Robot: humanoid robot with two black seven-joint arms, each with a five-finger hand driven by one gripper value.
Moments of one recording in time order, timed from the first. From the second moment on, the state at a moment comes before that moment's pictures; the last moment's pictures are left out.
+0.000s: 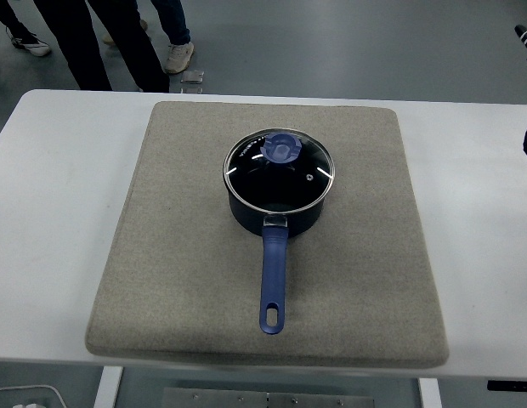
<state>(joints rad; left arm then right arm) 0.05 0.00 -0.13 -0.15 0.08 -0.05 -0.03 1.16 -0.39 0.14 0.42 0.45 -0.17 0.33</state>
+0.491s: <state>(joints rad) 0.05 0.00 -0.13 -0.15 0.08 -0.05 -0.03 1.26 -0.48 0.13 0.43 0.28 -0.17 0.33</state>
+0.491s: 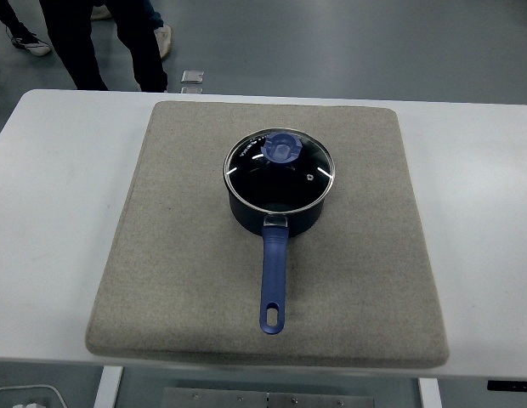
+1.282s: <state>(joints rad) 0.05 0.00 -0.13 -0.15 0.08 -0.05 -0.03 1.25 -0.47 0.13 0.44 0.19 -0.13 0.32</state>
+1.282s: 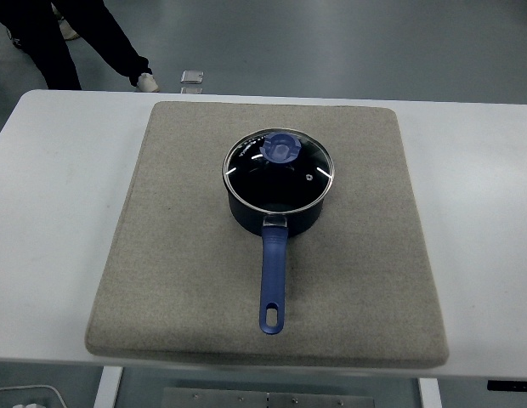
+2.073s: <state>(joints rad) 0.05 0.00 -0.13 -0.15 0.08 -0.05 -0.03 1.36 -0.54 0.09 0.44 -0.20 0.31 0.50</state>
